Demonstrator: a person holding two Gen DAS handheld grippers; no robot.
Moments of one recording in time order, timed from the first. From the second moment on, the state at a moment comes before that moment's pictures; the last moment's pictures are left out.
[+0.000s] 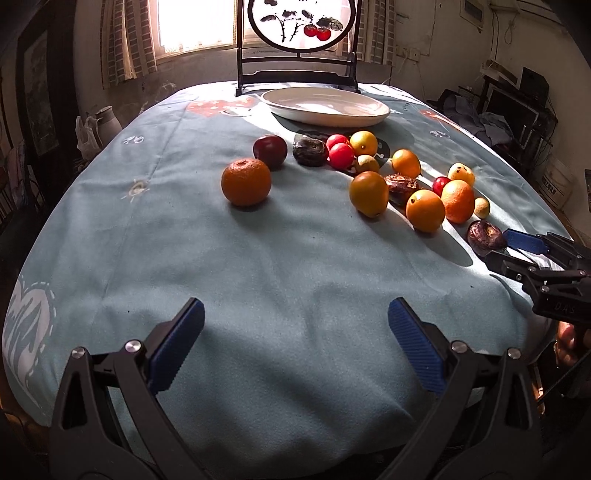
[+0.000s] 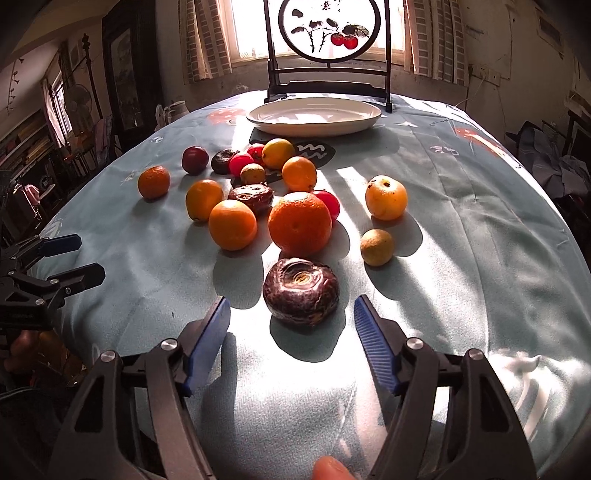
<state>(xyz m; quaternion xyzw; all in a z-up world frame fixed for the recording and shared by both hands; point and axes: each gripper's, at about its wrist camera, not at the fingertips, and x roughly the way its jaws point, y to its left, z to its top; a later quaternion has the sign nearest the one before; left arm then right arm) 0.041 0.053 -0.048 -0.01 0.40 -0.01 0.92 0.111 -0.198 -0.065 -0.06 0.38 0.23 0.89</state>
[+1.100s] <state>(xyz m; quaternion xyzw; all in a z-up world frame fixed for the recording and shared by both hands) 0.182 0.099 -0.057 0.01 0.46 -0.06 0.89 0.156 -0.219 -0.021 0.02 0.37 0.31 0.88</state>
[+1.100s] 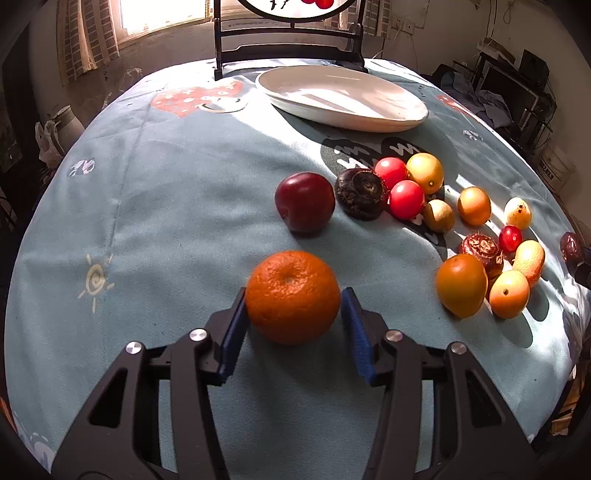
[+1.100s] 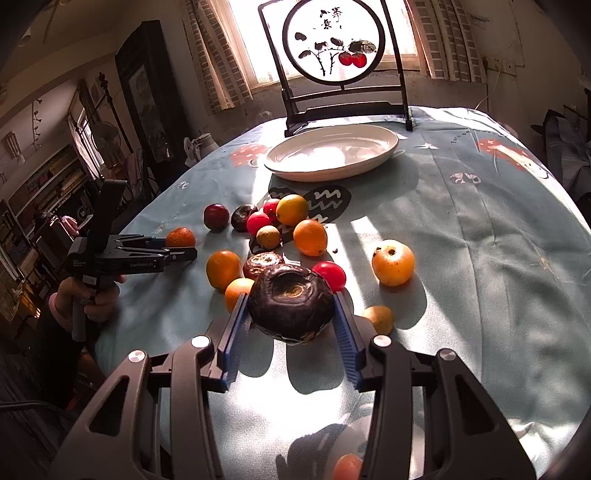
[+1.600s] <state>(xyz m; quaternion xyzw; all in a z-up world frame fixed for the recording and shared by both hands) 0.334 0.049 0.006 0.01 0.43 -0.10 0.89 0.351 -0.160 0.000 0.06 0.40 0.28 0.87</state>
